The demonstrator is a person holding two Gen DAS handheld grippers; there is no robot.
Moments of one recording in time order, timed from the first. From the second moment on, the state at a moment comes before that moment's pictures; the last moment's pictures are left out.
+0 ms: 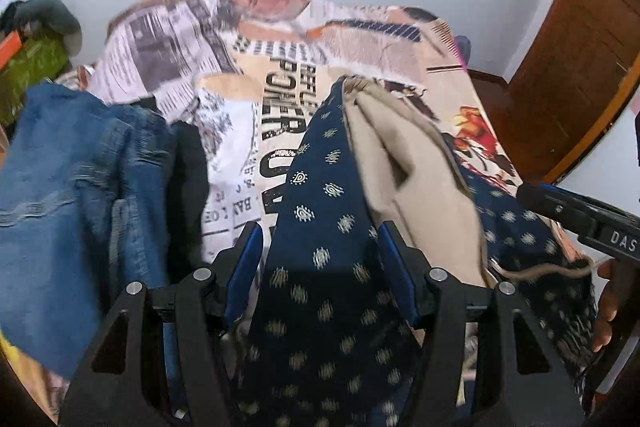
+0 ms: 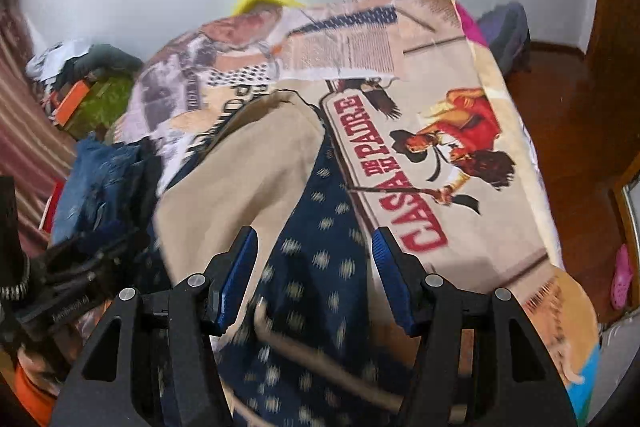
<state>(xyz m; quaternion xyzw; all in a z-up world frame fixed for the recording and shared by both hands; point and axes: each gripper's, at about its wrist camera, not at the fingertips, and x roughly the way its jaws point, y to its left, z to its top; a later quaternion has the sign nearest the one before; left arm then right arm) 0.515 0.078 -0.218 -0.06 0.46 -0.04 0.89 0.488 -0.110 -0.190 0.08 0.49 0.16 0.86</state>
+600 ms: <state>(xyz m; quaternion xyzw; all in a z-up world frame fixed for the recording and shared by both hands) 0.526 0.082 -0.224 -0.14 0.47 -0.06 0.87 0.496 -0.103 -0.202 0.08 0.51 0.16 0.84</state>
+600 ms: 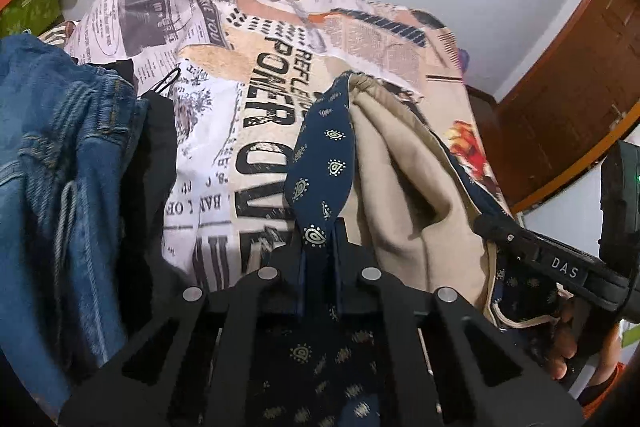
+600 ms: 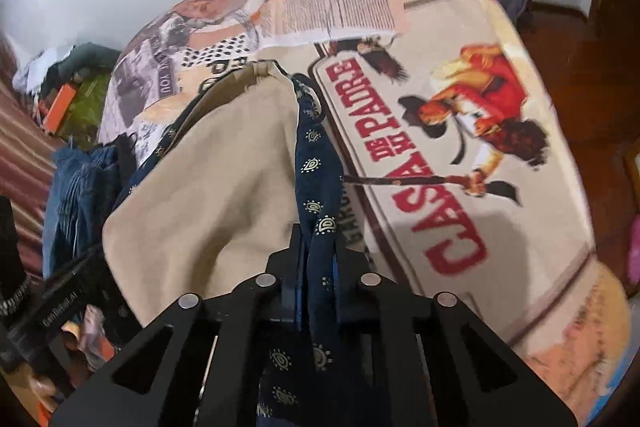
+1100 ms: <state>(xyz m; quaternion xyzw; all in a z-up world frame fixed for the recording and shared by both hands) 0.344 0.078 -0.132 -0.10 0.40 -0.12 0.90 0.332 -0.143 -0.109 0.04 0.41 0.23 0.88</state>
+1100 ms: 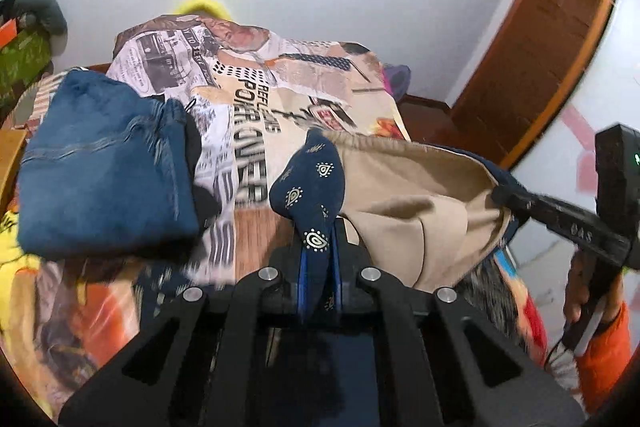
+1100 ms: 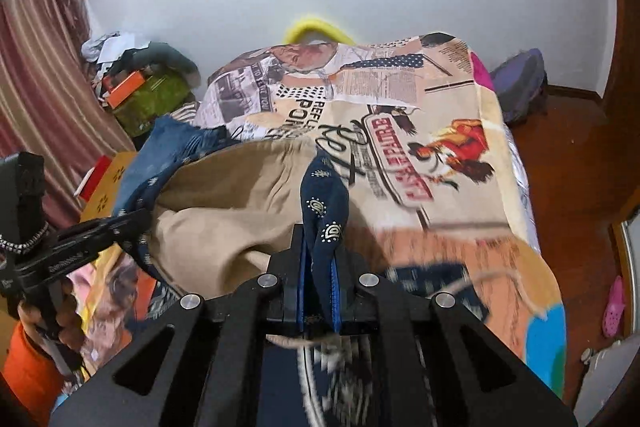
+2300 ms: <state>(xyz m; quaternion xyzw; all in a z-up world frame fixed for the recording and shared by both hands) 0.305 0.067 -0.187 -0.03 0.45 -0.10 0.89 0.301 -0.127 -0.159 -0.04 0.45 0.22 0.86</state>
